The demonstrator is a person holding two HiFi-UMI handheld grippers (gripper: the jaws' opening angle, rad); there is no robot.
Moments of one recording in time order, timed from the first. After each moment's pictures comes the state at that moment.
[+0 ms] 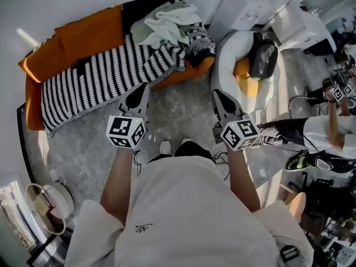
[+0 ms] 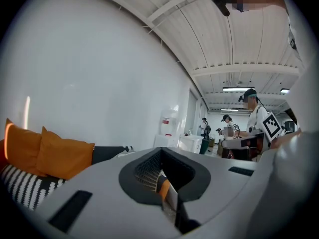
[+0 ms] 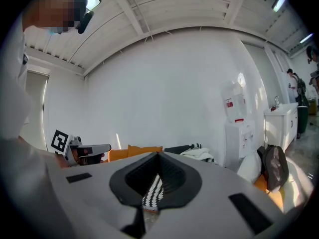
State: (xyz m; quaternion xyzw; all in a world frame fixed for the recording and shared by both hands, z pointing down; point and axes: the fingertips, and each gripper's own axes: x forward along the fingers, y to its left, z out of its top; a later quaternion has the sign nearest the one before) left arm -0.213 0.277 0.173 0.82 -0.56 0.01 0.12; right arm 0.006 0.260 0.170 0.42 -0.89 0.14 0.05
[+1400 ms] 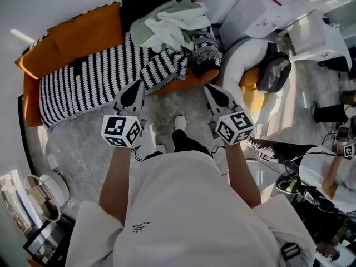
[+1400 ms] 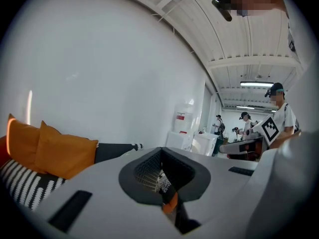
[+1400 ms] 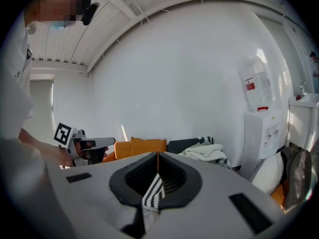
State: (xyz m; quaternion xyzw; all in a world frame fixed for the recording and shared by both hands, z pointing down) left arm -0.211 0.111 0.210 0.78 -0.61 0.02 0.16; right arm -0.012 0.069 0.222 0.33 -0.92 0.18 0.11
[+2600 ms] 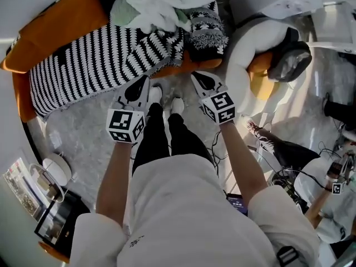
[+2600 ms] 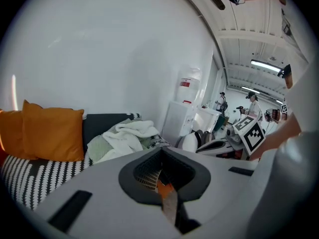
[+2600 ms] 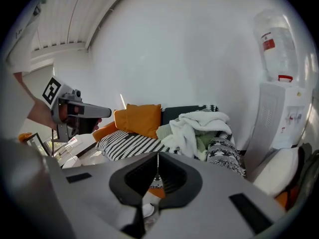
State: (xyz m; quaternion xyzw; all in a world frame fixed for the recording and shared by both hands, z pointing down) left arm -0.147 -0.012 0.362 0.76 -0.58 0.15 0.26; right arm -0.011 -0.058 0.433 0.23 -0.92 0.20 0.26
